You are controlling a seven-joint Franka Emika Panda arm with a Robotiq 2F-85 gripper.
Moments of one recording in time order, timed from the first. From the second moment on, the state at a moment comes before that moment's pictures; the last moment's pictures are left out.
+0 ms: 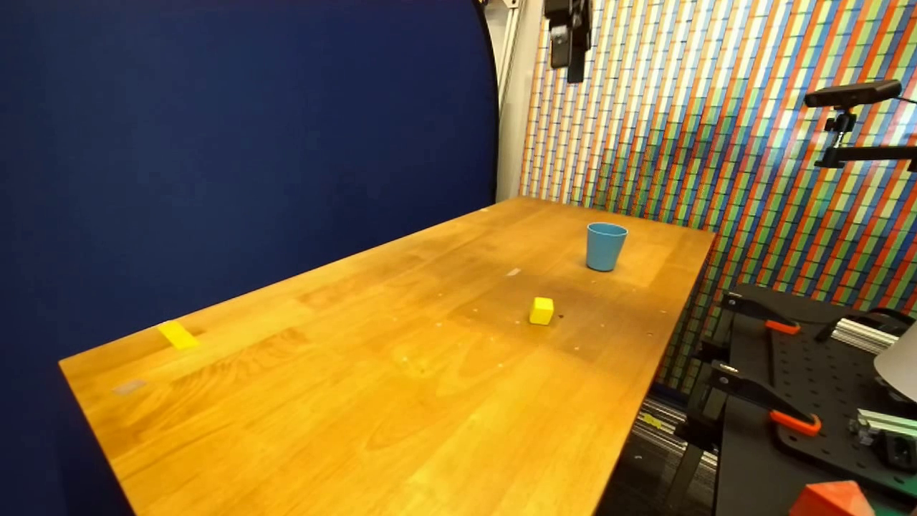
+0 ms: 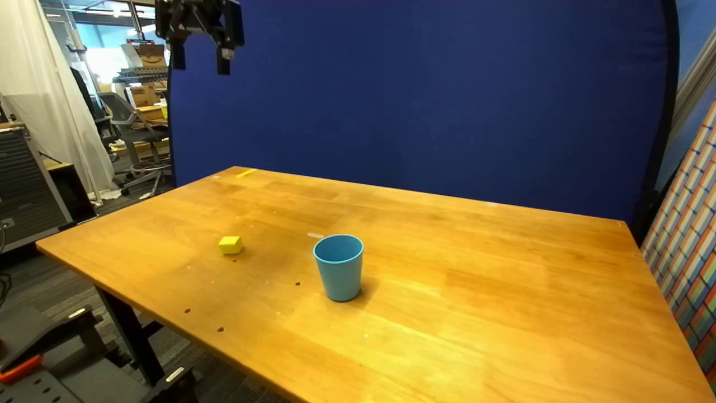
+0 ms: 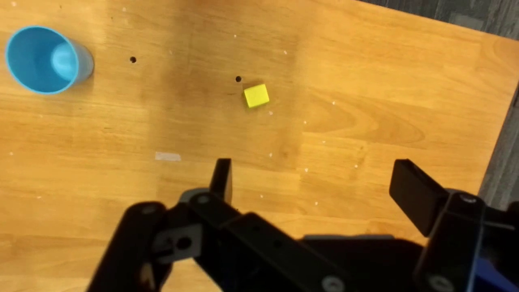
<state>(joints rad) 0.09 -0.13 0.03 -2.11 0.13 1.84 -0.12</state>
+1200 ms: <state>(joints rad) 0.12 0.31 0.10 -2.06 0.09 1.96 0.06</state>
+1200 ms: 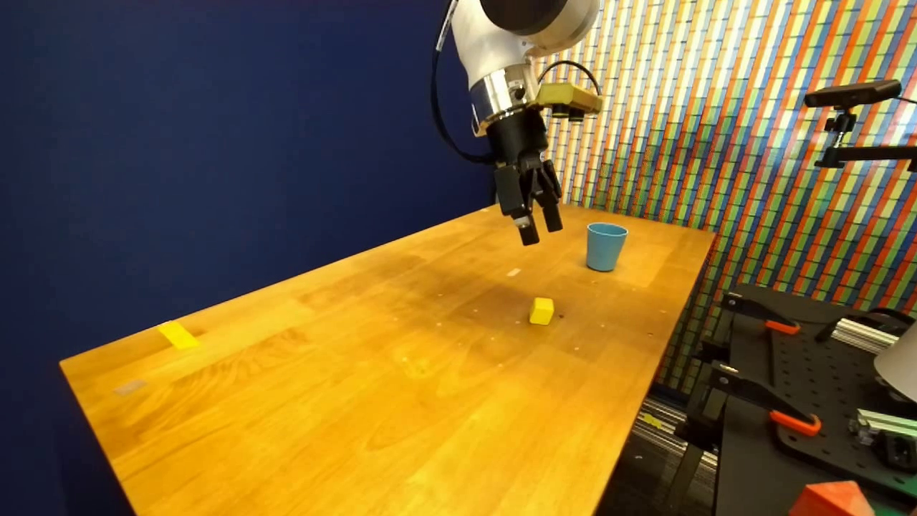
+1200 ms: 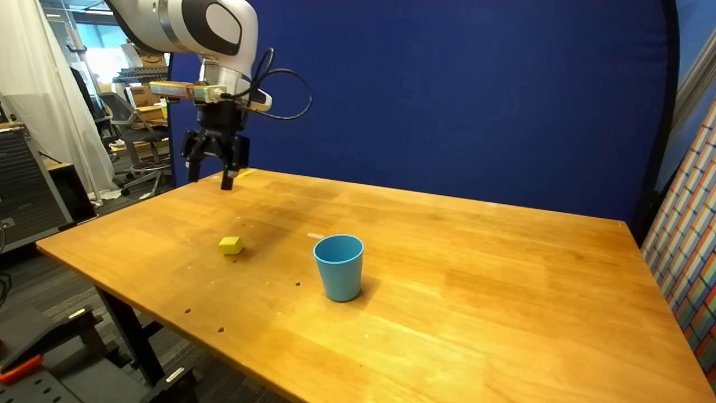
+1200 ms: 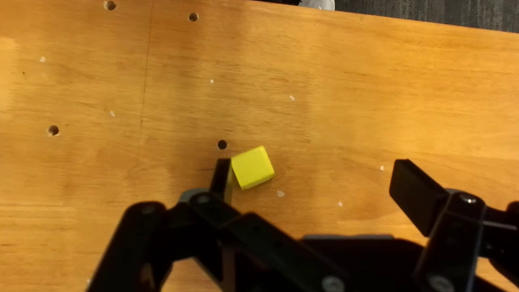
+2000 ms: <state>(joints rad) 0.12 0.54 0.08 -2.03 0.08 1.99 0.13</state>
